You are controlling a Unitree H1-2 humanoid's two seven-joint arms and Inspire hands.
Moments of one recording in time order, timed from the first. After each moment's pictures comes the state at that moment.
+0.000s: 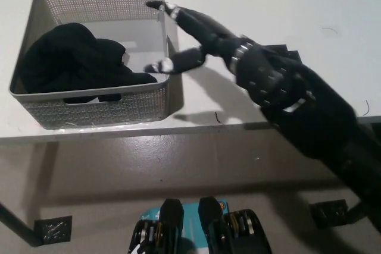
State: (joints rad) left_arm 0.27 0.04 -0.11 0.22 0.17 -0.34 -0.04; right_arm -0.98 -0.25 0.63 0.18 -0.18 0.38 0.19
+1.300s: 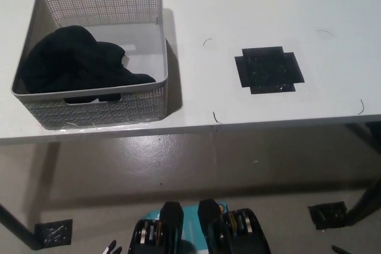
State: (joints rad) left_arm 0.35 0.05 -0.04 0.15 0.11 -0.38 0.00; right_arm 0.37 -0.49 0.27 -0.14 -0.28 0.02 0.01
